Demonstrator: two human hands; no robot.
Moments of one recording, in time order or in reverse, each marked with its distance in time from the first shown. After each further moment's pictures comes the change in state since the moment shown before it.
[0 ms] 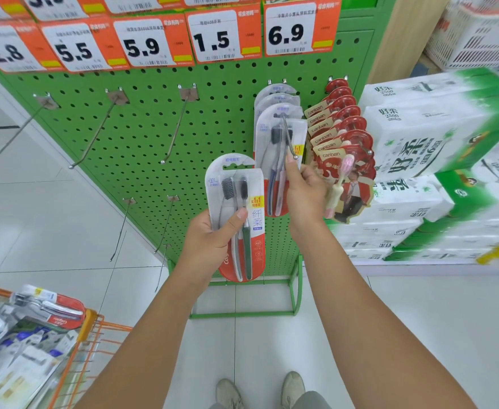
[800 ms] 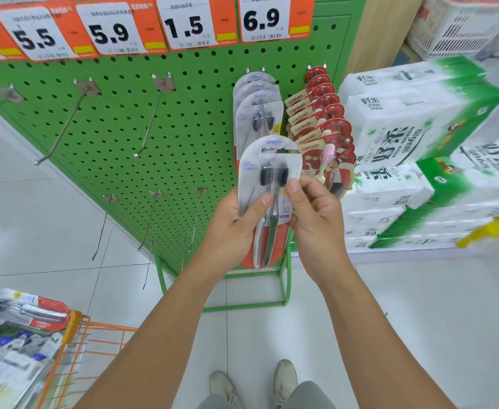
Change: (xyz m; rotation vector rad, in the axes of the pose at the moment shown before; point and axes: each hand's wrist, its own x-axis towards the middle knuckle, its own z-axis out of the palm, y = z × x) left_hand 0.000 0.008 0.050 0.136 -0.232 0.251; right_hand -0.064 -0.016 -0.062 0.117 -0.258 -0.196
